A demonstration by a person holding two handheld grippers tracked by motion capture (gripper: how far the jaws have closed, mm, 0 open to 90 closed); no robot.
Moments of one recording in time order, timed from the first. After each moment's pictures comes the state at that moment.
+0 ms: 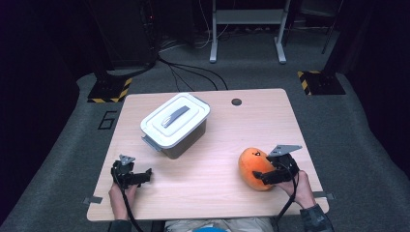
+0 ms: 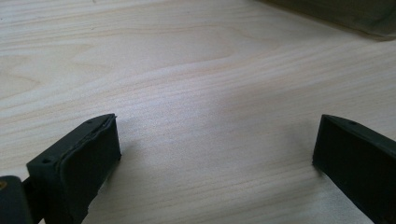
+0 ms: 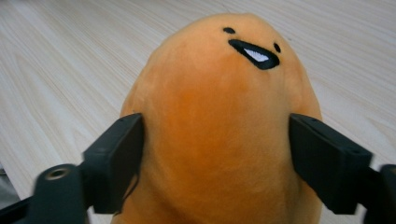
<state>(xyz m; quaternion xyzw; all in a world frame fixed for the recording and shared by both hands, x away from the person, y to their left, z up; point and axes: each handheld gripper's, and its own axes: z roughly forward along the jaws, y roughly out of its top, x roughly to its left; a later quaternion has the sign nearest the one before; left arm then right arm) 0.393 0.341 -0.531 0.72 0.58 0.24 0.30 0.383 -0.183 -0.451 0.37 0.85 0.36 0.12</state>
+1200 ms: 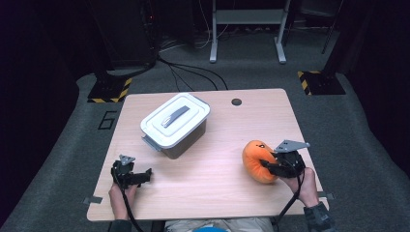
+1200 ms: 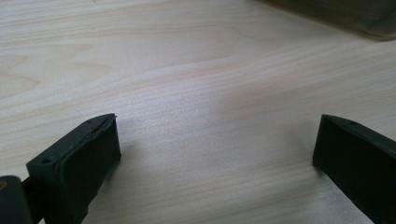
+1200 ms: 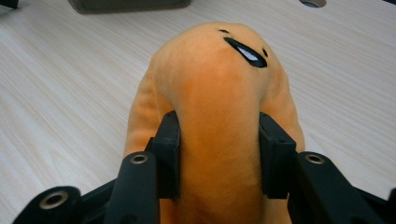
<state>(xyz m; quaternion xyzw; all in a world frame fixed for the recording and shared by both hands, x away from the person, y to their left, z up) 0.393 0.341 -0.531 0.72 0.58 0.24 0.30 0.379 -0.192 -0.425 0.38 0.83 0.37 0.19</state>
